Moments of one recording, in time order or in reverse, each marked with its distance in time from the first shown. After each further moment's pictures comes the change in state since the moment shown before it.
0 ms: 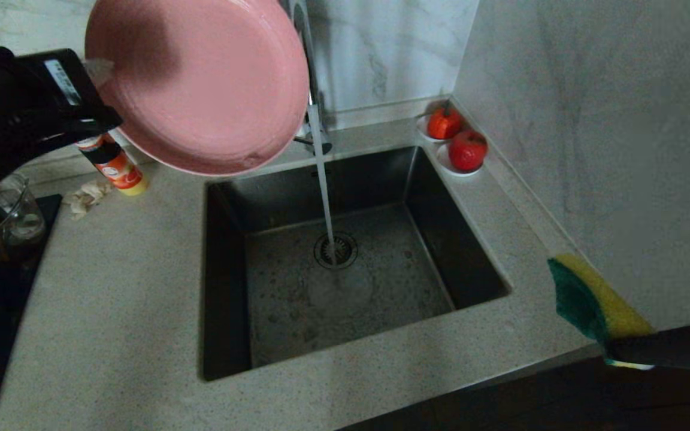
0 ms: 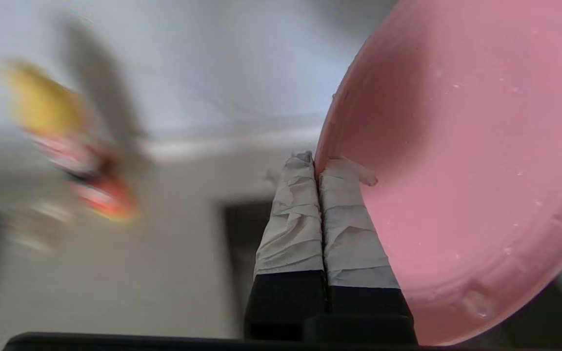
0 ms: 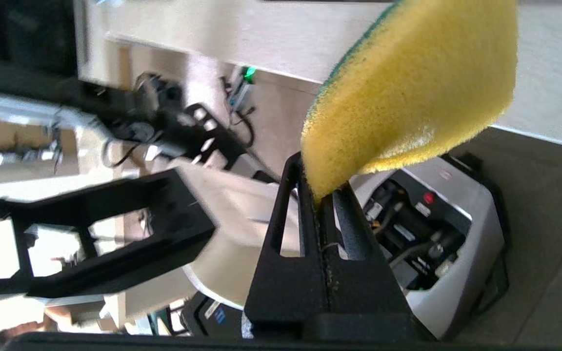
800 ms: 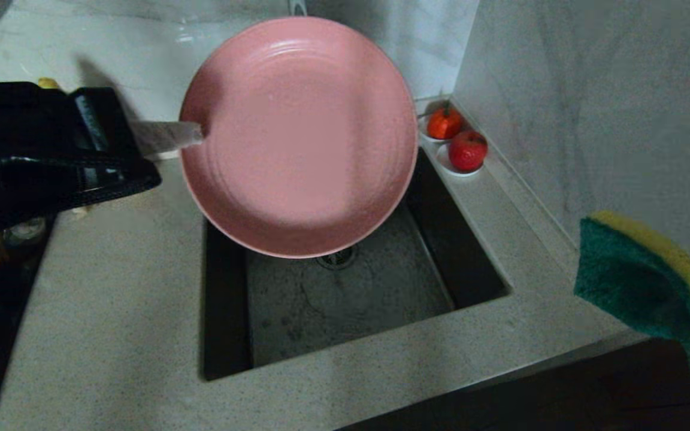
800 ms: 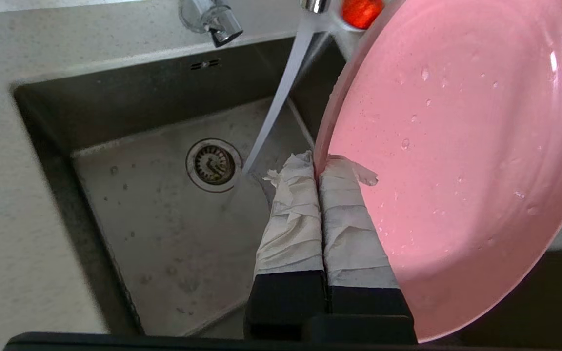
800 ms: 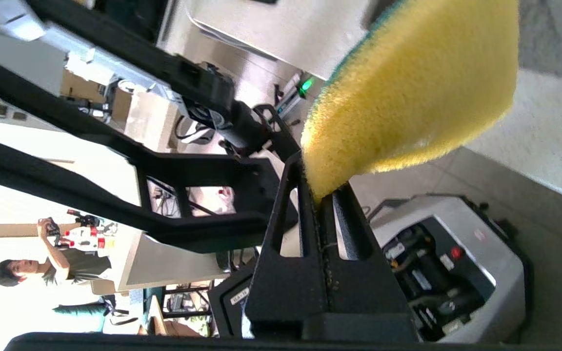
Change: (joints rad) left arm -0.183 -0.016 -0.073 0.363 -0.210 -0.233; right arm 0.138 -0.065 -0.112 -0.004 0.065 0.000
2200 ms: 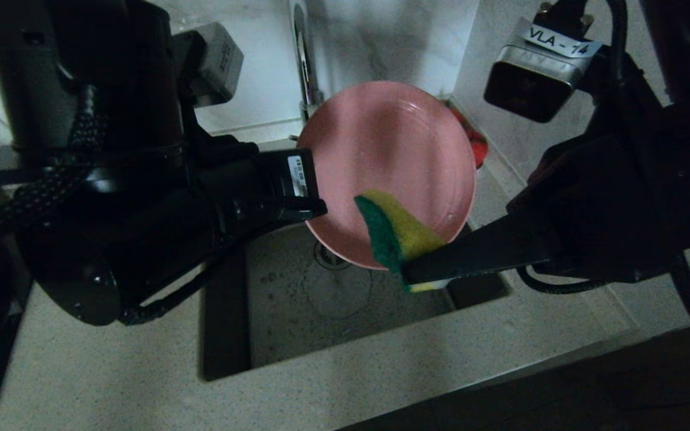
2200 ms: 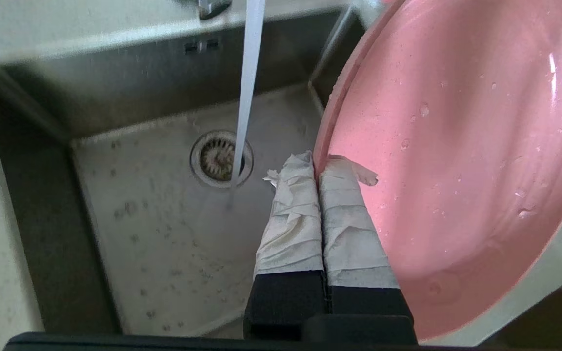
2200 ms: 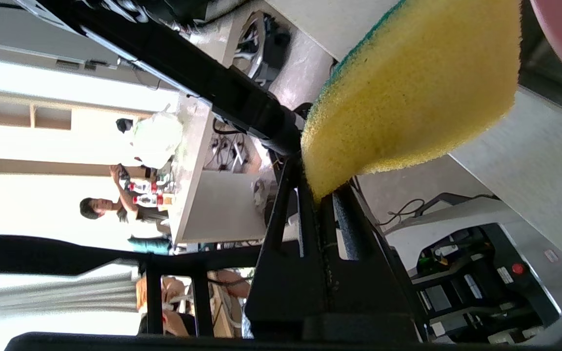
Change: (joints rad) left arm -0.301 0.261 -0.019 -0.183 0.439 0.020; right arm 0.183 0.510 -0.404 -0.004 0.061 0.060
